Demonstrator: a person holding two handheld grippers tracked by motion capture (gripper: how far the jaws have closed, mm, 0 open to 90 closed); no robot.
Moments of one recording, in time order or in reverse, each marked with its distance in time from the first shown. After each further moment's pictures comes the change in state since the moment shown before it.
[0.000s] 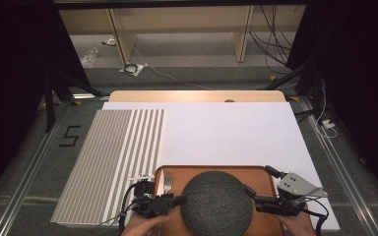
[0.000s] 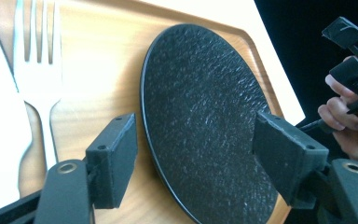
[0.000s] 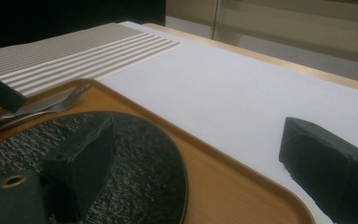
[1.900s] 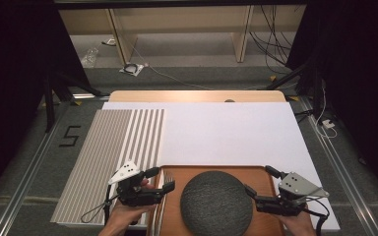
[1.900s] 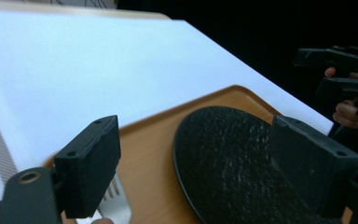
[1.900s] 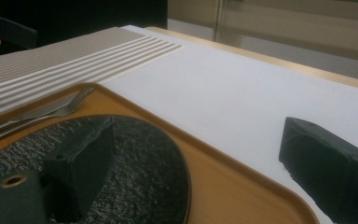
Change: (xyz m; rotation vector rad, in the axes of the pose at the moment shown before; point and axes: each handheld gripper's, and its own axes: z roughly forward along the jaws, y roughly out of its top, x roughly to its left) left arm 0.009 0.023 -0.033 -0.293 -0.004 0.465; right arm -0.001 0.000 0.000 -0.022 0.015 0.024
